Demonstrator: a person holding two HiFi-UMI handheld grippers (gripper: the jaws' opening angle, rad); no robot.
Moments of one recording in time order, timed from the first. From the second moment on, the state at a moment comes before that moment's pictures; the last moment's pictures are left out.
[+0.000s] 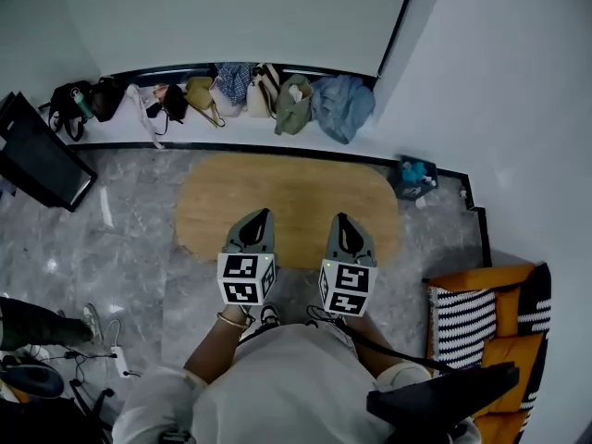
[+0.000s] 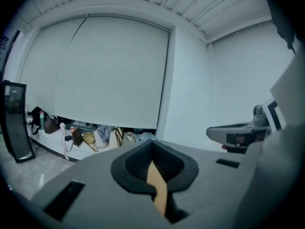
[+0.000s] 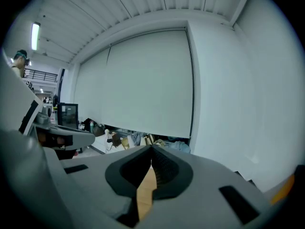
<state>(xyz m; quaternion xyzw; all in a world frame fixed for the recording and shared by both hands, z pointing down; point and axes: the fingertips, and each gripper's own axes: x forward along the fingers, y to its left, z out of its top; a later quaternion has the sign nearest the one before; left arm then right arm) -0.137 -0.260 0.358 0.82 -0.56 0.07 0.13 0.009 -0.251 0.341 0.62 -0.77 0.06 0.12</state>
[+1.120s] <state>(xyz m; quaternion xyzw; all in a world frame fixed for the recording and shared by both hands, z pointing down) 0.012 -0.251 0.352 0.89 -0.44 0.09 0.10 0.230 -0.160 0.342 0.78 -0.62 0.10 0.10</state>
